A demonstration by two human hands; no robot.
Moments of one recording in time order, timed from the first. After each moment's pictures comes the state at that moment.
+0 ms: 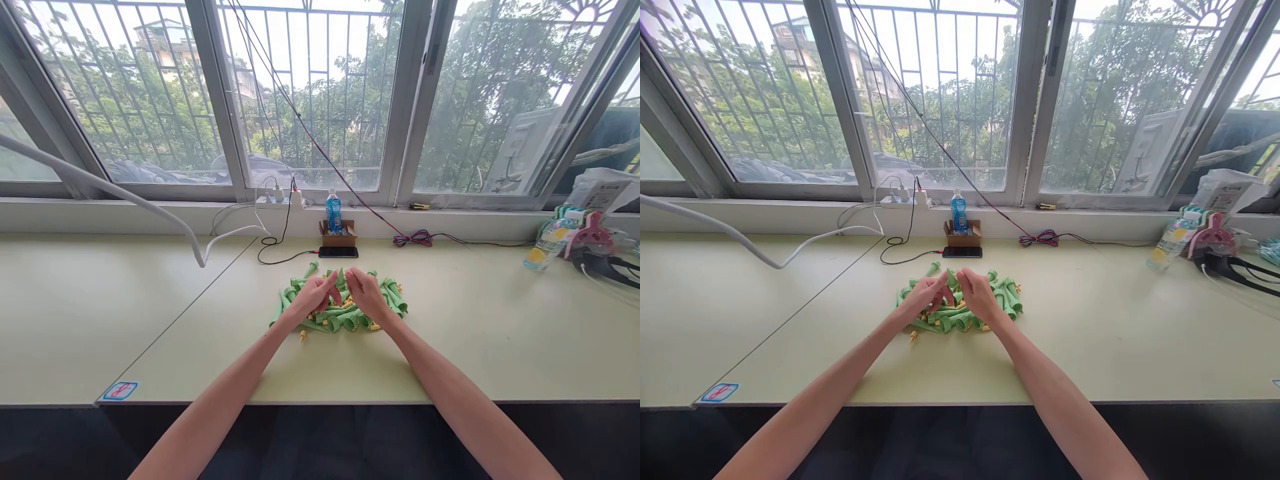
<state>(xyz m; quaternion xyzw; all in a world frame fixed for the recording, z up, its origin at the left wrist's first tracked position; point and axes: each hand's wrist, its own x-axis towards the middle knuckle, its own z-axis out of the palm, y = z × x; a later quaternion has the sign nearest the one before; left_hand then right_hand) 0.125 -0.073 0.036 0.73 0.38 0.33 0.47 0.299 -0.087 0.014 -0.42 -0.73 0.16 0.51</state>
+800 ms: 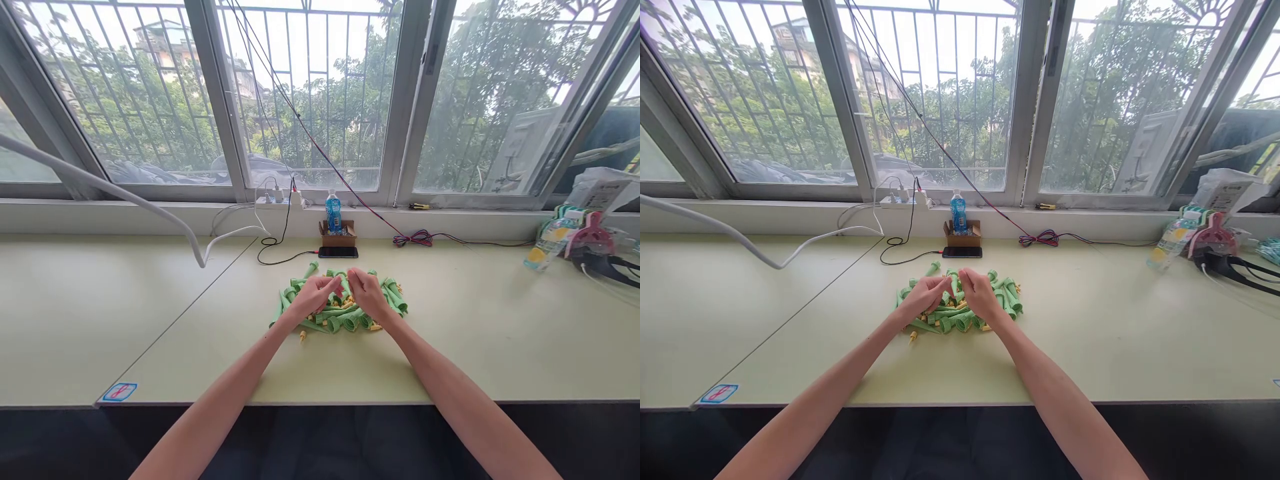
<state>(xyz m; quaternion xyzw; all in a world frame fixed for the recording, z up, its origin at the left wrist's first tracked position) 0.125 -0.079 0.045 0.76 0.37 0.33 0.42 0.298 -0.085 0.014 -0.42 -0.71 0.19 0.53</state>
